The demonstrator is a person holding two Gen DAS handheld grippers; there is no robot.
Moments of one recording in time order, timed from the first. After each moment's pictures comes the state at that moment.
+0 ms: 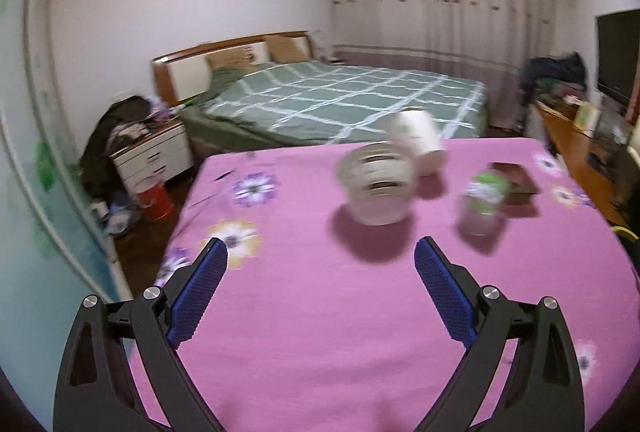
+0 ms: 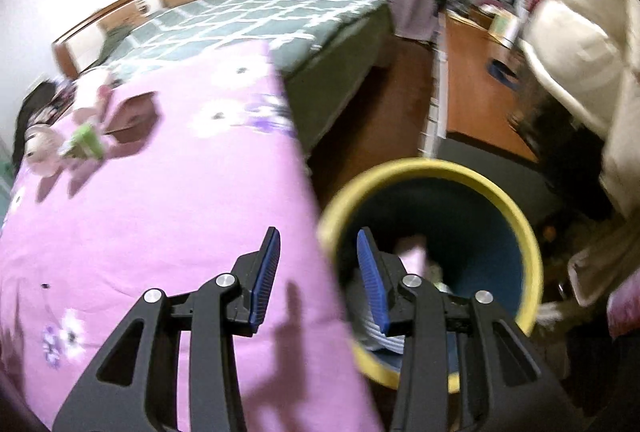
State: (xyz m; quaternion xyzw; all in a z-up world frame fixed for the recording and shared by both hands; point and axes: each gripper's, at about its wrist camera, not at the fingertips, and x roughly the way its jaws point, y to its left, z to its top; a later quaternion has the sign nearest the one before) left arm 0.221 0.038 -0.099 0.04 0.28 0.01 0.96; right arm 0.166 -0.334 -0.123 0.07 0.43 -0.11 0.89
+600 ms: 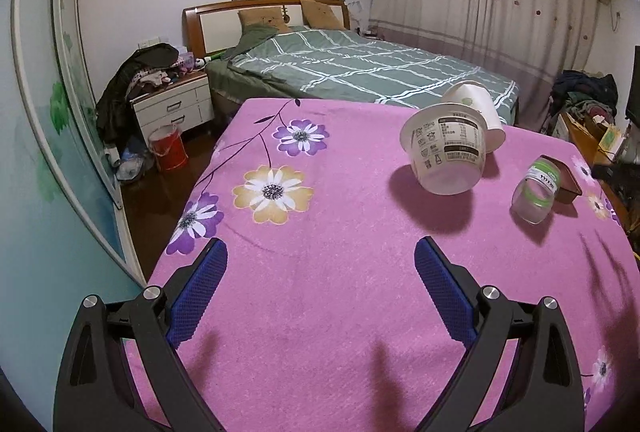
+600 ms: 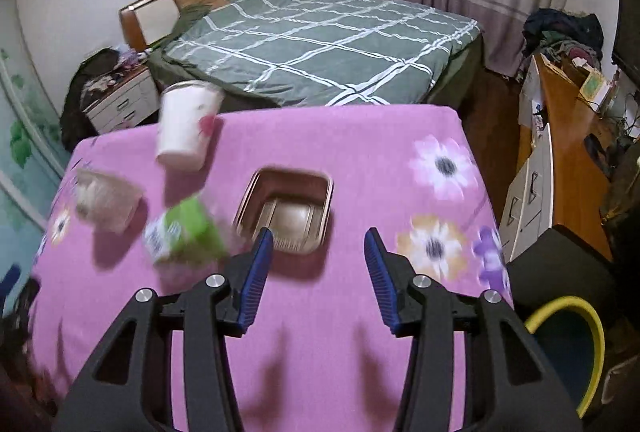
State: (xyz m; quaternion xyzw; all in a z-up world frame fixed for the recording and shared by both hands) left arm 0.231 0.069 -0.129 -0.02 0.34 0.04 0.94; right arm 0.337 -0.211 -0.098 0.04 0.43 -0.01 0.90
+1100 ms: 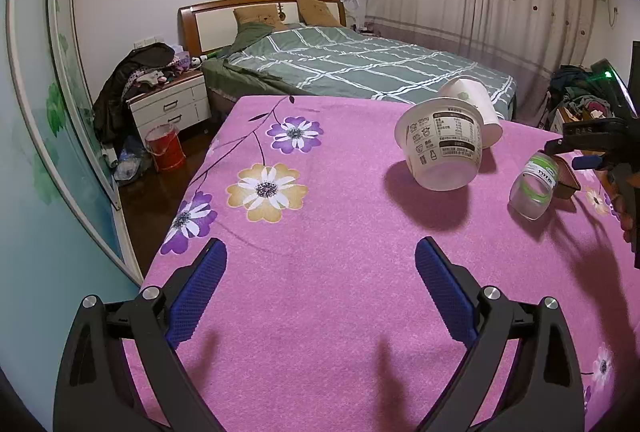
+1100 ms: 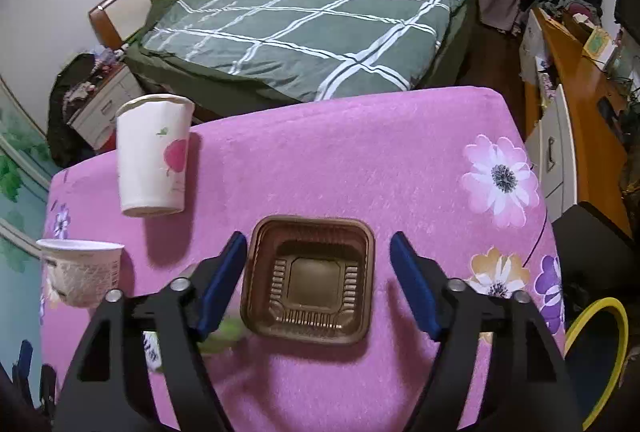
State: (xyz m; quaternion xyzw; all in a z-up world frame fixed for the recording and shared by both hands) left arm 0.233 0.065 -0.129 -0.02 0.34 0.04 0.94; right arm 0.406 -0.199 -0.118 0.09 0.49 -0.04 0.87
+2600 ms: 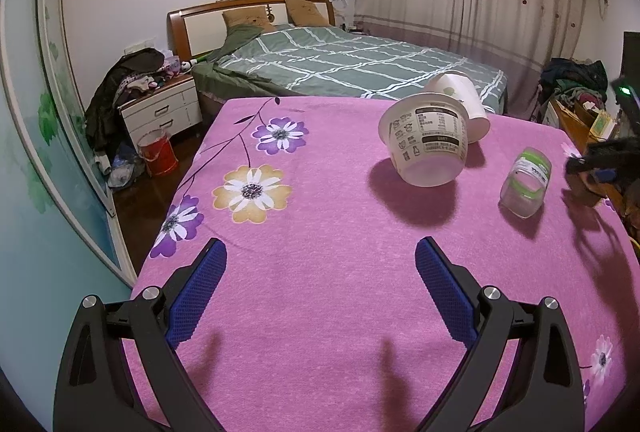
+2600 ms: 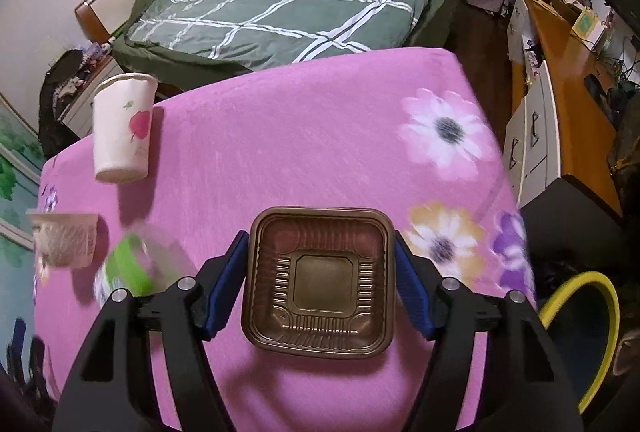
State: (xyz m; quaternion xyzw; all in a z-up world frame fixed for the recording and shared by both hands) left arm 0.231 0.053 -0.127 0.00 0.34 0.02 0.94; right arm 0.368 -0.246 -0.126 0.10 0.51 -0.04 0.85
